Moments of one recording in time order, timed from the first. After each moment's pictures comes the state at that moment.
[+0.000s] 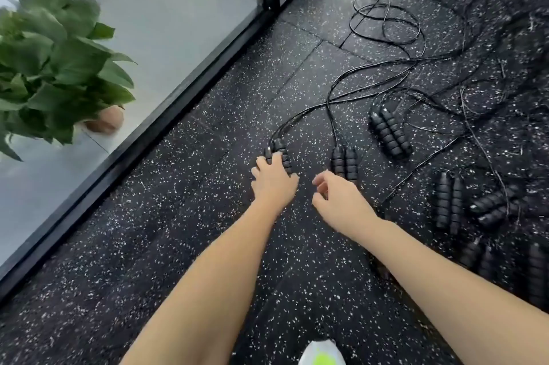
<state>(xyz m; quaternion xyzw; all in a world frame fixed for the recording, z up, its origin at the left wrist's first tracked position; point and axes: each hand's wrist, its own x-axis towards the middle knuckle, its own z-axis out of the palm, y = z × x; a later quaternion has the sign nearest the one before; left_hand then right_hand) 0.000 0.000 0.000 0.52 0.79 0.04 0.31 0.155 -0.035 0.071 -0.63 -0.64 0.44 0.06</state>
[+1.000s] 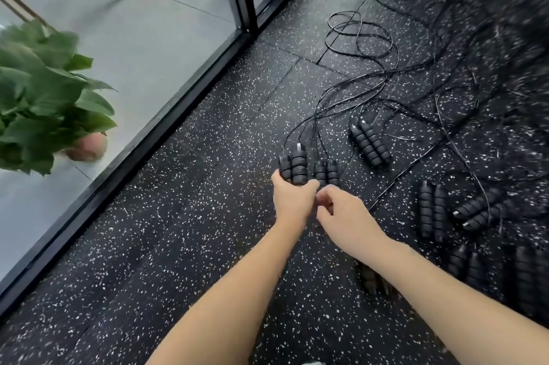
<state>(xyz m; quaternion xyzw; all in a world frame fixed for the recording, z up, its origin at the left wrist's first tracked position) 0.085 -0.005 0.017 0.25 0.75 0.36 0.50 0.200 -0.041 0.074 -0.65 -0.62 0.43 0.11</state>
